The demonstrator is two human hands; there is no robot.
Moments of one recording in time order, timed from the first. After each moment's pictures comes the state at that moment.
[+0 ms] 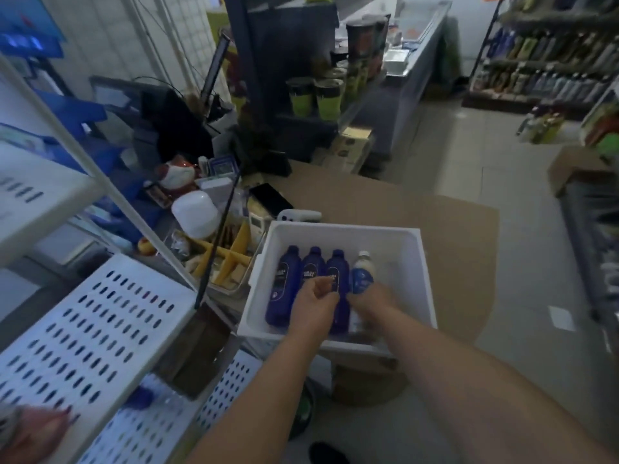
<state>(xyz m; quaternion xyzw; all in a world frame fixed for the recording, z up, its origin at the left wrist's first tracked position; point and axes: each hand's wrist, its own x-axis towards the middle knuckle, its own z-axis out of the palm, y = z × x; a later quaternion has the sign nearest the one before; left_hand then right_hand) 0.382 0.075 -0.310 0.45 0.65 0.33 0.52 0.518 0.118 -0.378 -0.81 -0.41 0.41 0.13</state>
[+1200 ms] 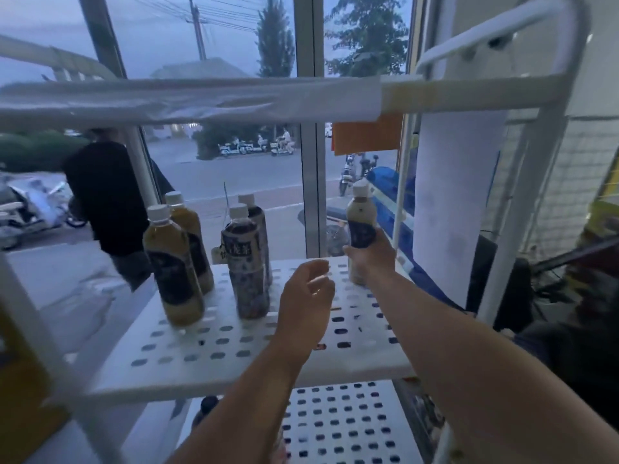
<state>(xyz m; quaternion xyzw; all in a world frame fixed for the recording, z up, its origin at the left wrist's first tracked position) -0.008 0.052 -0.049 0.29 0.72 0.63 0.05 -0.031 0.251 -0.051 -0.35 -0.77 0.40 0.35</state>
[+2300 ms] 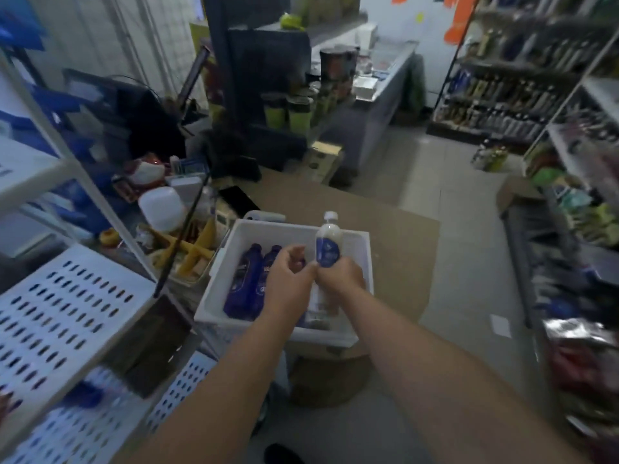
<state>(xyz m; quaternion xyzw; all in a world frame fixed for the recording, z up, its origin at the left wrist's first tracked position) 0.425 0.040 -0.243 0.48 0.57 0.45 0.49 0.542 0.085 -0.290 -0.77 -0.40 0.39 0.29</state>
